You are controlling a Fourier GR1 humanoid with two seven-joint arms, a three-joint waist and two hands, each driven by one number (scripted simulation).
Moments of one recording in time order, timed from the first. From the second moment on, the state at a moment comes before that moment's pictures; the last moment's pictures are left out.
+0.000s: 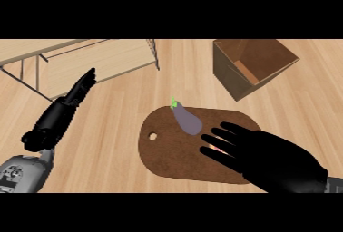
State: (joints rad) left arm -0.22 0.45 -0.19 -1.53 0.07 -0.02 -0.09; right arm -0.36 -0.60 0.51 -2.07 0.69 0.77 0.05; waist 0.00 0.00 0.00
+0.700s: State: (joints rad) left arm -0.18 0.38 -0.12 -1.55 -0.01 -0.09 -0.09; right arm -0.32 -0.47 0.56 -1.95 0.98 0.70 0.00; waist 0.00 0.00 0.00
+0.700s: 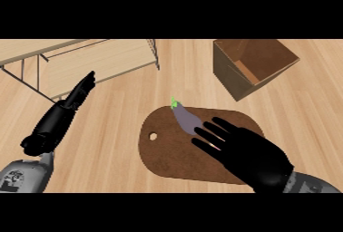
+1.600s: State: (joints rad) left arm -0.23 0.30 -0.04 -1.53 -0.07 -0.16 -0.07; right arm -0.29 -0.36 0.54 -1.72 1.20 0.59 -0.16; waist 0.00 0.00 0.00
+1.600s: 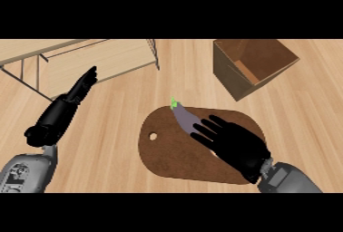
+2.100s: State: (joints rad) left arm -0.20 0.28 -0.01 -1.56 -0.10 -0.20 -0.07; right arm -0.29 -0.31 0.50 -1.57 1.30 0.50 -0.22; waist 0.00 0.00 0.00
